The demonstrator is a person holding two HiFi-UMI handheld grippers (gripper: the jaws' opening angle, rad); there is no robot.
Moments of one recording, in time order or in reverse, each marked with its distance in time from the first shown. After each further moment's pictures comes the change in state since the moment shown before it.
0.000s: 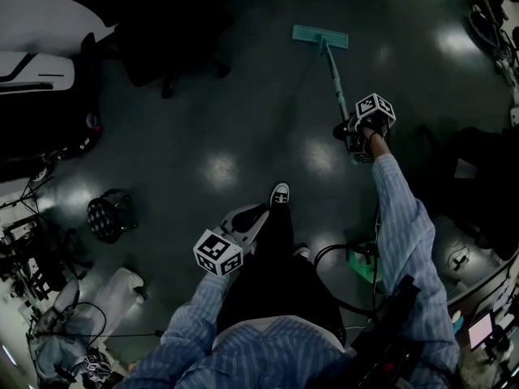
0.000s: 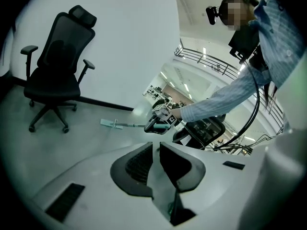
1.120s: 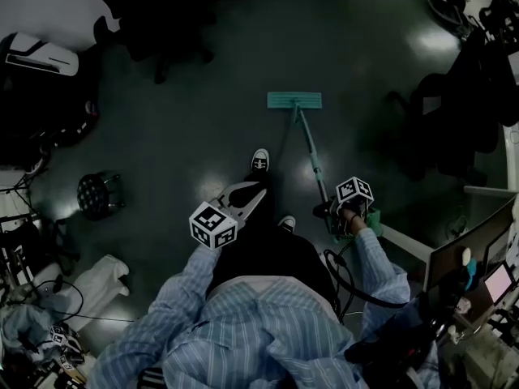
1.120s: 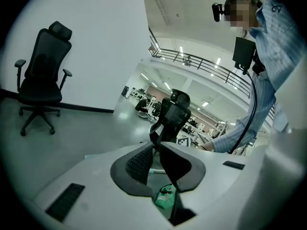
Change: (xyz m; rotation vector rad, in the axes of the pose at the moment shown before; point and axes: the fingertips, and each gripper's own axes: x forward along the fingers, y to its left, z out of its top) left arm -0.100 -0.216 -0.153 0.171 -0.023 -0.142; right arm 0.012 -0.246 -0.510 0.066 0.120 0.098
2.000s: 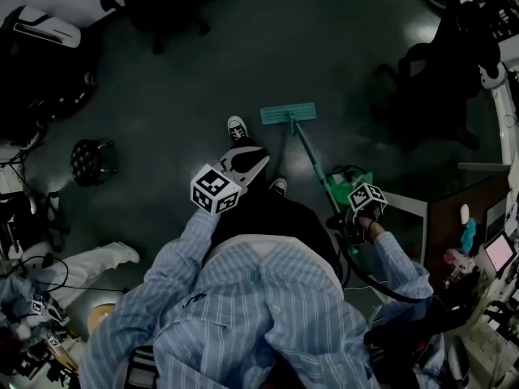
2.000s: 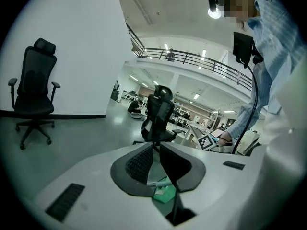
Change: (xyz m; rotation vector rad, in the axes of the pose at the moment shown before) left arm -0.025 -0.129 -0.049 0.154 0.003 -0.032; right arm -0.058 -0.137 -0.225 -0.018 0.169 -0.098
